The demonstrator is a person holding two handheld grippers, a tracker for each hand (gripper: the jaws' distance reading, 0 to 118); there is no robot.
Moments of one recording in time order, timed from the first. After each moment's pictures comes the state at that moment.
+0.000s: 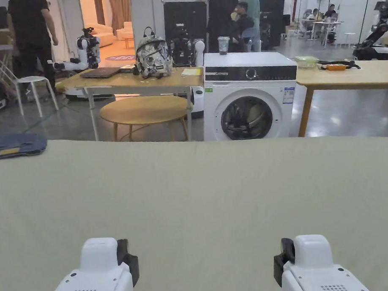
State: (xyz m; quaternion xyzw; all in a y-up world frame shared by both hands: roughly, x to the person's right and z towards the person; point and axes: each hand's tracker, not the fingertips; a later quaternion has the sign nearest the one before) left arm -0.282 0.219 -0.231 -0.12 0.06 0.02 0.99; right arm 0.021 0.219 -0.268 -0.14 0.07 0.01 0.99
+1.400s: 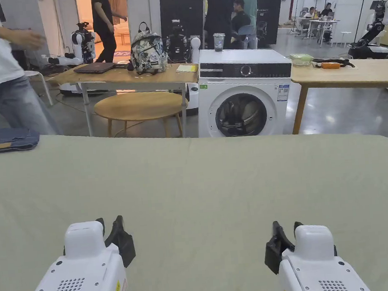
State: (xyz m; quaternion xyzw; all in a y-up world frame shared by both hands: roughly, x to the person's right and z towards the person) left arm -0.276 0.234 -0.230 -0.07 0.09 0.06 0.99; right arm 0.028 0.225 -0.265 -0.09 0.04 -0.01 0.99
